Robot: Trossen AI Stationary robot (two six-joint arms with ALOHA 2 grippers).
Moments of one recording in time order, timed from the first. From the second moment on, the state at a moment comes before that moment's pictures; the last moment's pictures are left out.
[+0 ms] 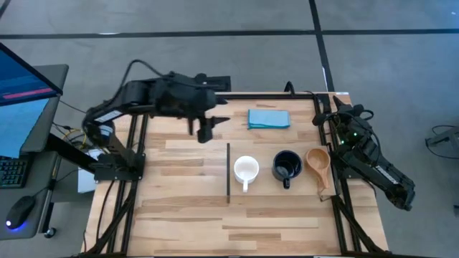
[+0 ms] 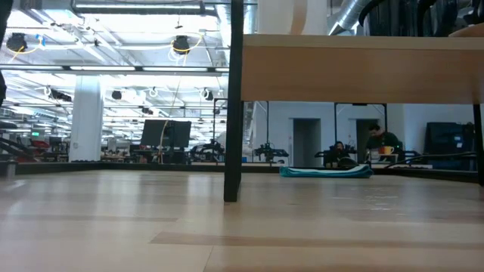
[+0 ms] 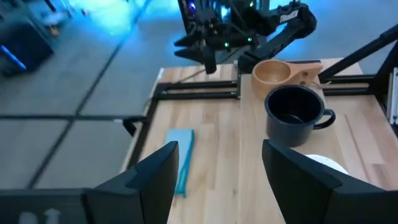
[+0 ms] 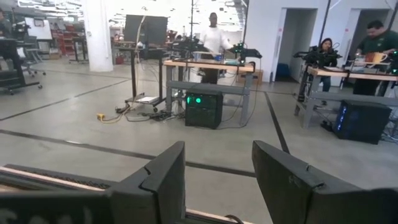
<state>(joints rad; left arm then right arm) 0.02 1.69 2.30 -1.10 -0.19 0.08 -0.71 0.00 0.24 -0.22 0.60 -0.10</state>
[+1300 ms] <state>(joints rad) -0.06 0.26 0.50 -0.16 -0.35 0.12 -0.71 0.00 0.23 -0.11 0.21 -0.28</state>
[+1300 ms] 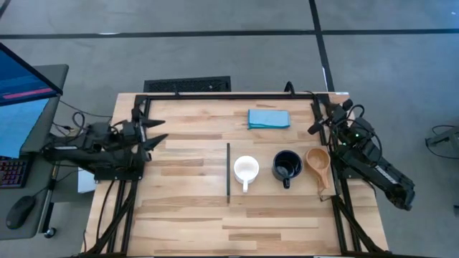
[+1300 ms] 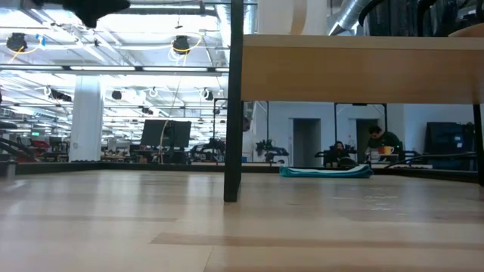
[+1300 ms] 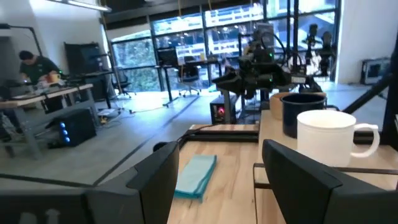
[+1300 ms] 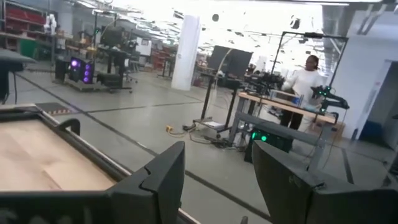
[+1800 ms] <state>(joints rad) -0.06 0.02 0.34 -0.25 -0.40 0.09 -0.85 0.00 0.01 0.22 0.16 -0.25</state>
